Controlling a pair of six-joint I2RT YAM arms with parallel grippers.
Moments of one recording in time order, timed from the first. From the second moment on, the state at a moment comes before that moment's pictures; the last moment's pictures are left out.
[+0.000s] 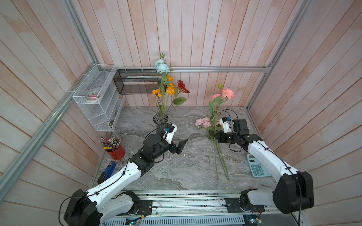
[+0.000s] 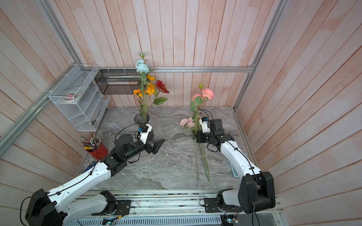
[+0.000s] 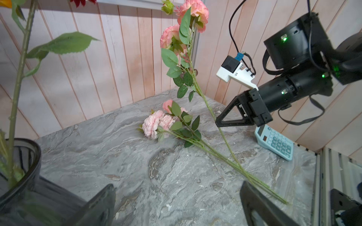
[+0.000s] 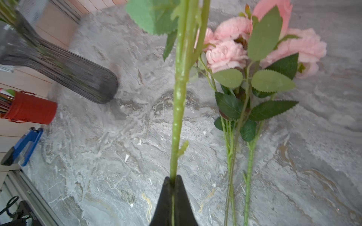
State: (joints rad) left arm -0.65 1.08 0.71 0.15 0.15 -0.04; right arm 0.22 1.35 0.98 -0.47 -0.39 0.19
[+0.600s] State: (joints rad) left arm -0.65 1.08 0.67 0.13 0.10 -0.01; right arm 0.21 1.67 1.06 -0.49 -0.40 0.18
